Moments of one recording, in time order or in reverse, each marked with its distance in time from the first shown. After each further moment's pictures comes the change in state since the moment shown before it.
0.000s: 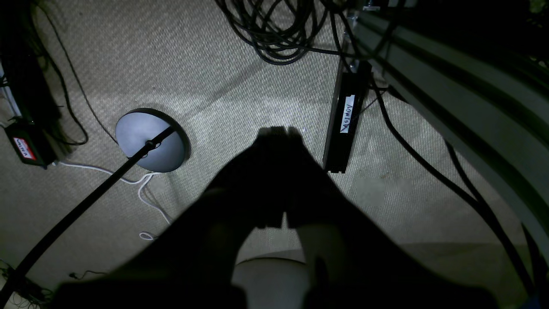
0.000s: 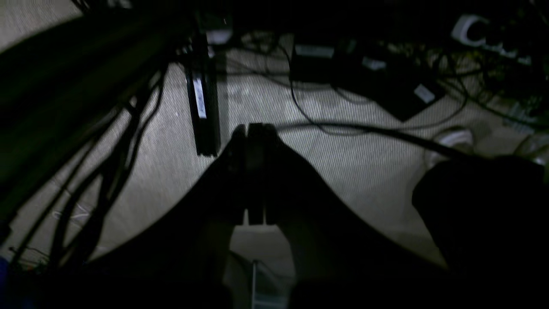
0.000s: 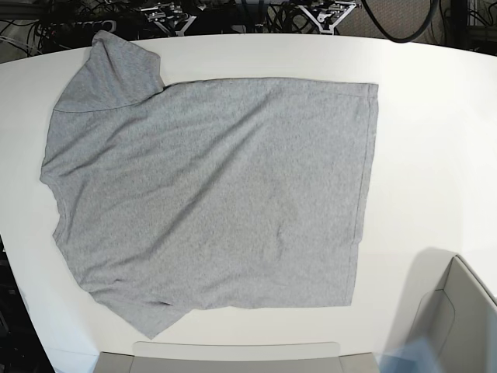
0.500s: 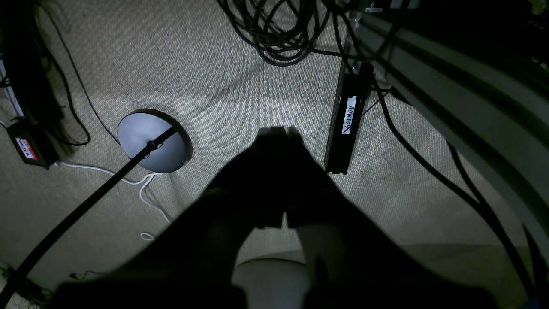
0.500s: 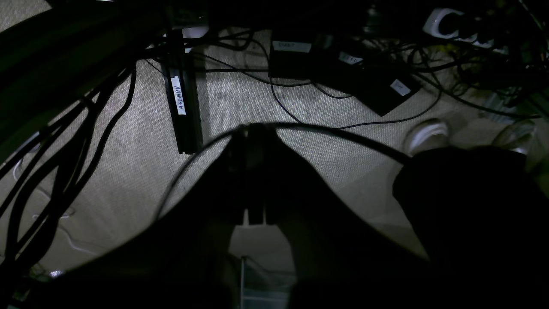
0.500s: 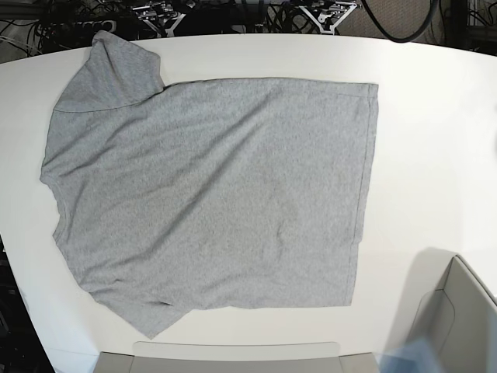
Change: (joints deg) left arm -0.1 -0.2 0.0 0.1 0.0 0.0 -0.4; right arm -0.5 1.9 -0.4 0.0 -0.2 -0.2 0.0
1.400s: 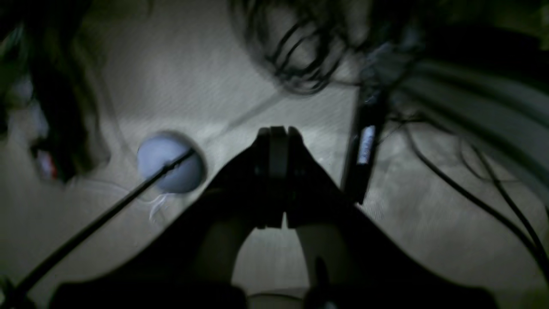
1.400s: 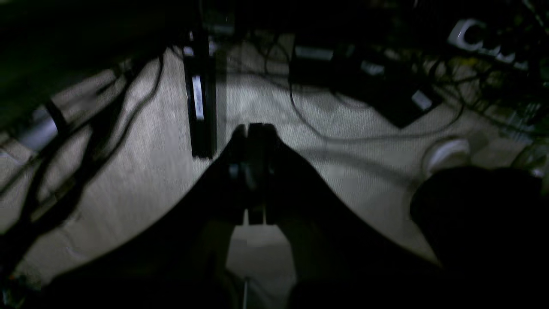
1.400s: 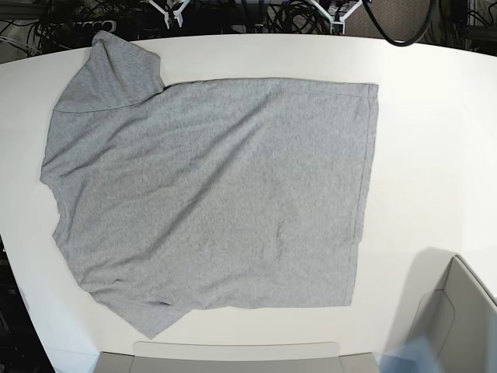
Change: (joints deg) left arm 9.2 -2.9 -3.6 13.7 0.0 0.0 -3.1; right arm -14.6 -0.1 0.0 21.1 0.0 0.2 0.2
